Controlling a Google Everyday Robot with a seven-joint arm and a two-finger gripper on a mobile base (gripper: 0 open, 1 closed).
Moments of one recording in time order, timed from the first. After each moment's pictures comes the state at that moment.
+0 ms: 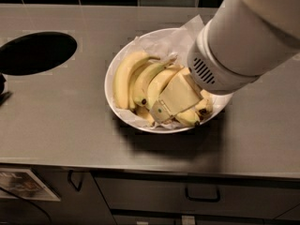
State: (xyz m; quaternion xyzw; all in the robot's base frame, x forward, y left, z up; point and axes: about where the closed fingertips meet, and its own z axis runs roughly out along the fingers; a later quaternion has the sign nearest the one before) arm 0.410 -0.096 0.981 -0.29 0.92 -0.04 0.26
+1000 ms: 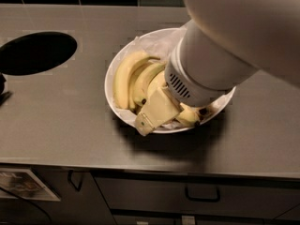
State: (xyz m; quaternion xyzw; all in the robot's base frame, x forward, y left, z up) arm 0.406 -0.066 0.962 -0.32 0.91 -0.03 0.25
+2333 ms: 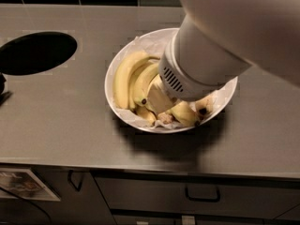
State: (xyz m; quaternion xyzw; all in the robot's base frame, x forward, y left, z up) arm 0.415 -0.054 0.968 -0.31 0.91 -0.02 0.27
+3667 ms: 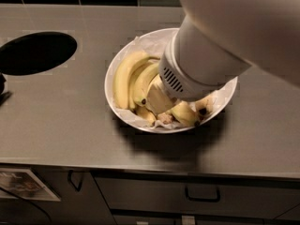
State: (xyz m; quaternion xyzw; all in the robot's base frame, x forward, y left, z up) arm 0.415 -0.054 0.968 -0.31 0.91 -0.02 0.27
